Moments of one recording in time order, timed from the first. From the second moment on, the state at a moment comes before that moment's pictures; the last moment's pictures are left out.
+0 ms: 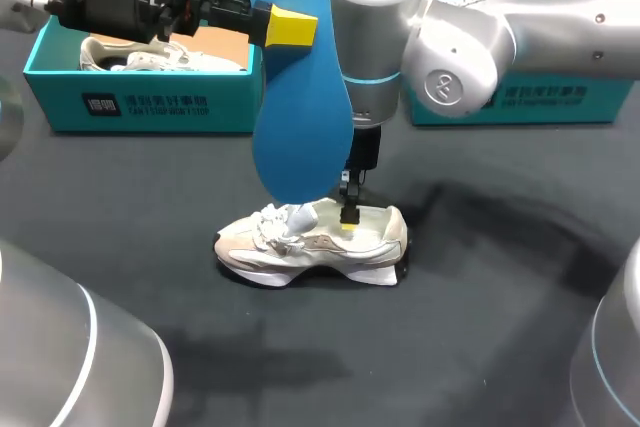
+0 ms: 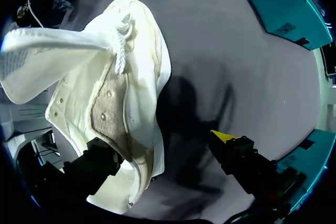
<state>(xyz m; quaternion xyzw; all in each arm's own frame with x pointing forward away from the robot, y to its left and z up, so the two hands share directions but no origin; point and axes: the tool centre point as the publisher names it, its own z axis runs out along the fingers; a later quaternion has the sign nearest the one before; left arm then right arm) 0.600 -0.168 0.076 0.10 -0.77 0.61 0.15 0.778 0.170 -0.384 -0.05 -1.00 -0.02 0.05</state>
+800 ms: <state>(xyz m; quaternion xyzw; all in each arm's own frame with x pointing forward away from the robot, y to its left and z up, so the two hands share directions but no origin) 0.600 -0.168 0.076 0.10 -0.77 0.61 0.15 0.767 0.181 -0.395 -0.04 -1.00 -0.01 0.06</state>
